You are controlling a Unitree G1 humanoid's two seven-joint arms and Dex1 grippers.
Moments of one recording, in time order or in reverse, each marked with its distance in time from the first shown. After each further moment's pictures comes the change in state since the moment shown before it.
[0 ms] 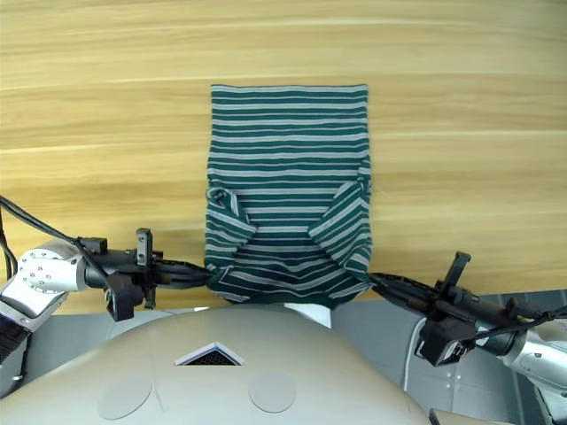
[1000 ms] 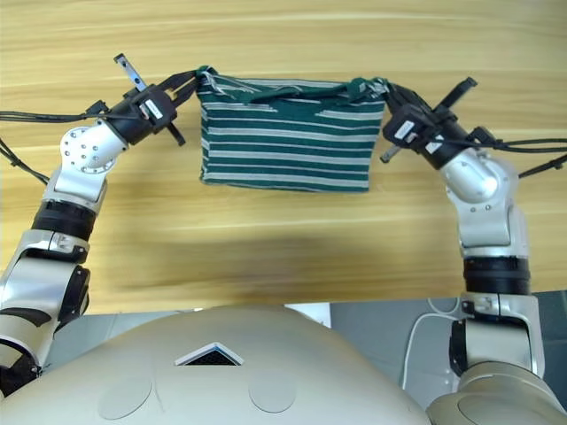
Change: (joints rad) left arm -0.658 -0.524 0.290 0.765 0.474 0.219 0.489; right arm -1.130 0.279 0.334 0.469 -0.494 0.573 -0.407
